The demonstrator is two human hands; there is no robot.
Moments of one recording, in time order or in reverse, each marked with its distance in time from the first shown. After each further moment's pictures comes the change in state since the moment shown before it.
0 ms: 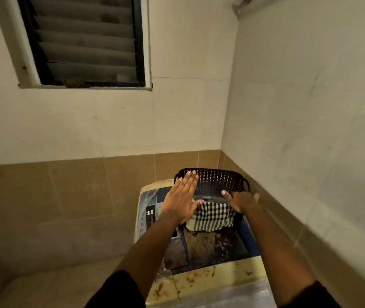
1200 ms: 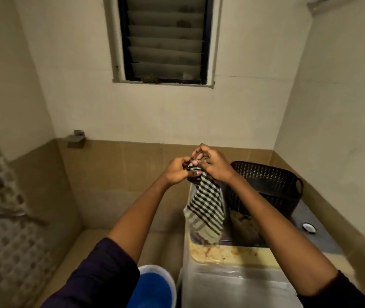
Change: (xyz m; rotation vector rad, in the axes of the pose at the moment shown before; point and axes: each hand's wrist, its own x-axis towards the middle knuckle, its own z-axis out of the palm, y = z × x) left_hand -0.122 -0.094 -0.126 -1.058 0.108 -0.409; right_hand -0.135 -0.209 -0.042 0.745 0.117 -1.044
